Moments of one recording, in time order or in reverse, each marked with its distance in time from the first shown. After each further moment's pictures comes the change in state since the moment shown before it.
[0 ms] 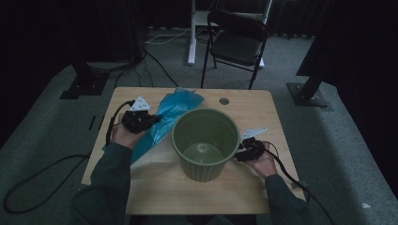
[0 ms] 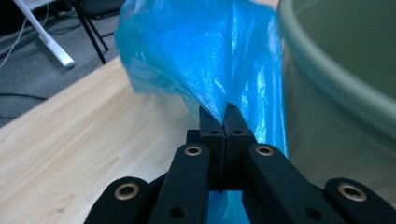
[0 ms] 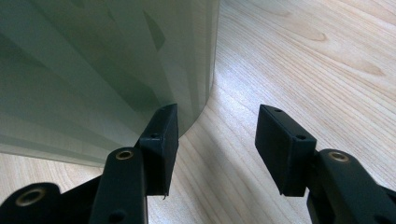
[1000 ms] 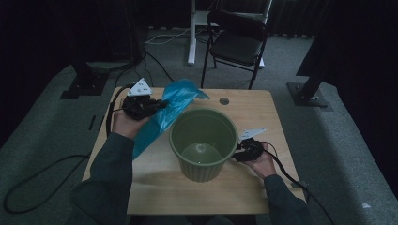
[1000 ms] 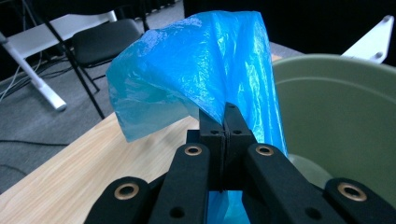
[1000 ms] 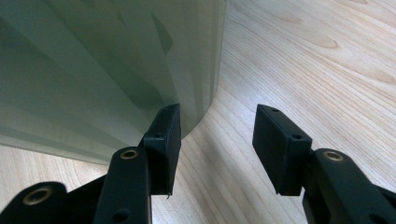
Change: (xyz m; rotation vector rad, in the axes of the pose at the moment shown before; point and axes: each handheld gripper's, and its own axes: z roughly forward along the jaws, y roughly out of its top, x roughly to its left) left arm -0.011 0.059 -0.029 -0.124 -0.059 0.051; right arm 0.005 0.003 0.001 -0.009 0.019 -0.012
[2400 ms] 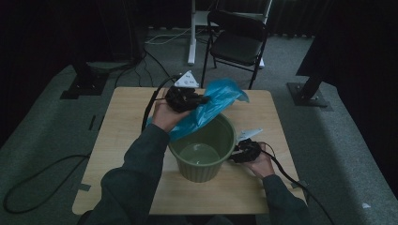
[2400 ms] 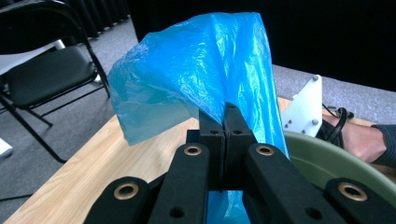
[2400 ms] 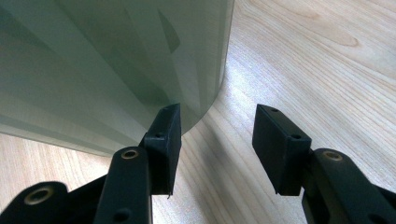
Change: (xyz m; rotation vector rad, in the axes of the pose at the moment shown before) left arm -0.053 0.073 0.071 -0.024 -0.159 0.098; right arm 0.004 0.001 0.006 0.026 0.023 -0.013
